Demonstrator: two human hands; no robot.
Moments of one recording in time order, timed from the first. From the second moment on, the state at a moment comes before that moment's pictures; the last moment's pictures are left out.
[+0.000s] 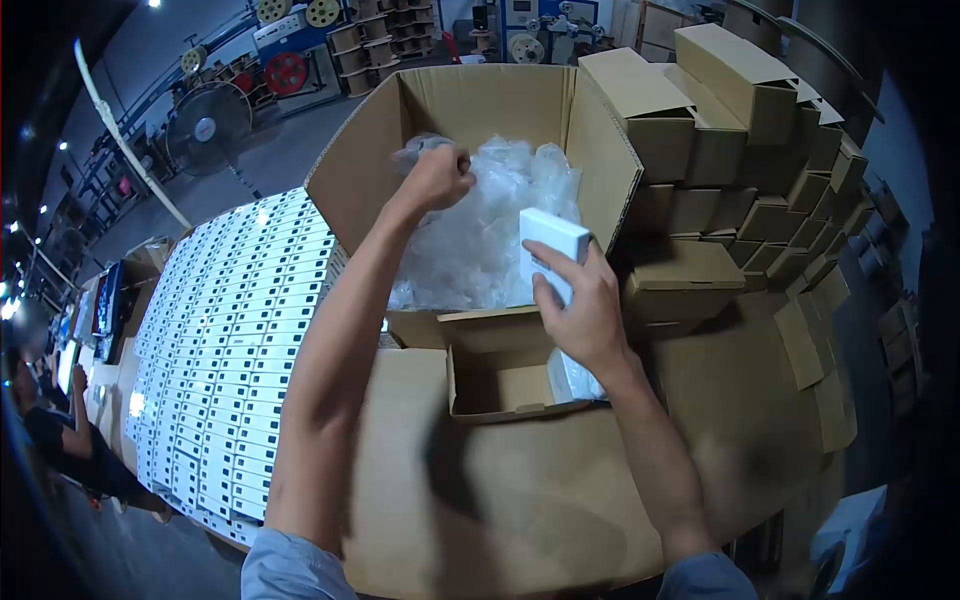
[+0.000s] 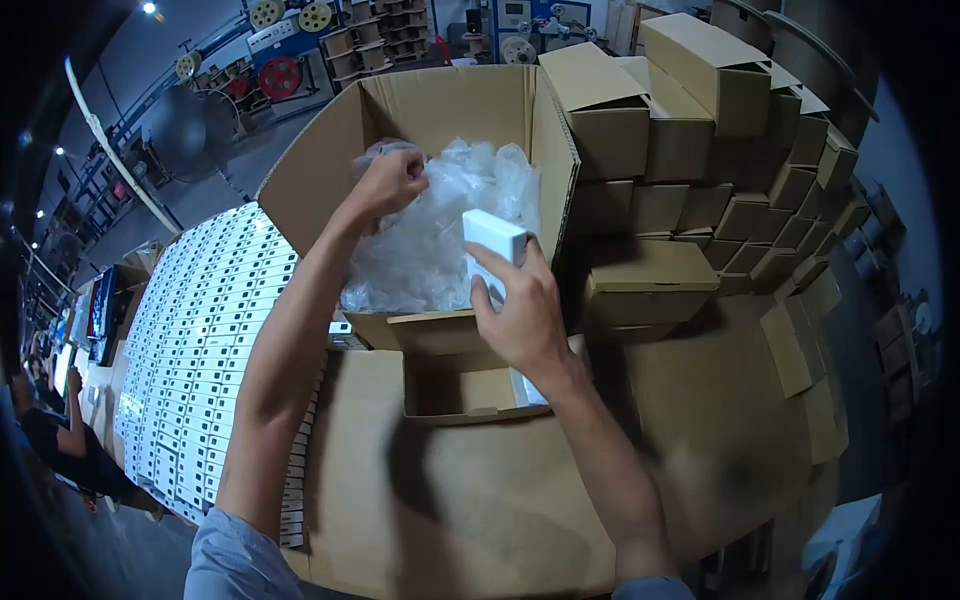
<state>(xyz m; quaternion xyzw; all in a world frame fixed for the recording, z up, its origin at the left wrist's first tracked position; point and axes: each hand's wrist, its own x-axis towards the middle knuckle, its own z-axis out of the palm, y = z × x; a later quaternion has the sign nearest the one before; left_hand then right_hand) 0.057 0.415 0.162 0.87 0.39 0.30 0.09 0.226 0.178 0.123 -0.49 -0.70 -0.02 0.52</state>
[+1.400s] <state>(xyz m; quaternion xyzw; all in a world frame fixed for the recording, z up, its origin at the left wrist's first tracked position) -0.072 -0.061 0.057 0.82 0.33 0.36 0.31 0.151 -0.092 0.053 -0.47 -0.77 0.24 0.37</state>
